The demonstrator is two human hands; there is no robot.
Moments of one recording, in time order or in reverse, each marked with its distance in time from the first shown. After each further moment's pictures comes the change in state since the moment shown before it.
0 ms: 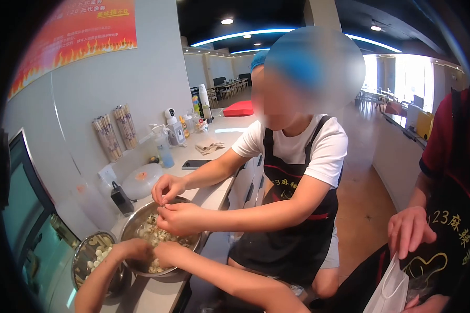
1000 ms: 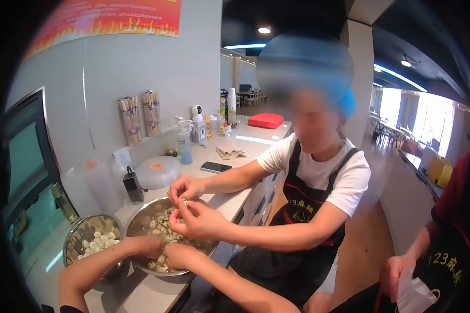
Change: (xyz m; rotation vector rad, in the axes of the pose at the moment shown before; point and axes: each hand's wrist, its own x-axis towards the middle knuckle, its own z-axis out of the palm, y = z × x) left_hand 0.022 -0.001 0.021 -0.037 0.038 0.133; right_hand 0.003 0.005 -0.002 0.035 -0.126 0.083
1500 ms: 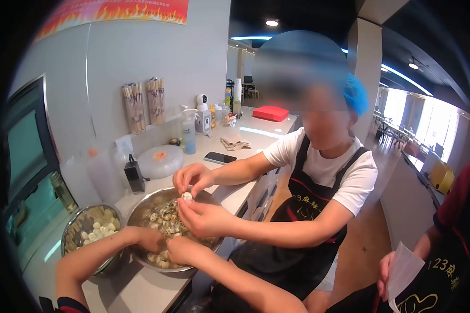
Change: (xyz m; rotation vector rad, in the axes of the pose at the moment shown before) left_hand 0.003 -0.010 0.000 -0.082 -0.052 0.007; right_hand -0.002 -0.003 -0.004 0.016 0.046 -0.028
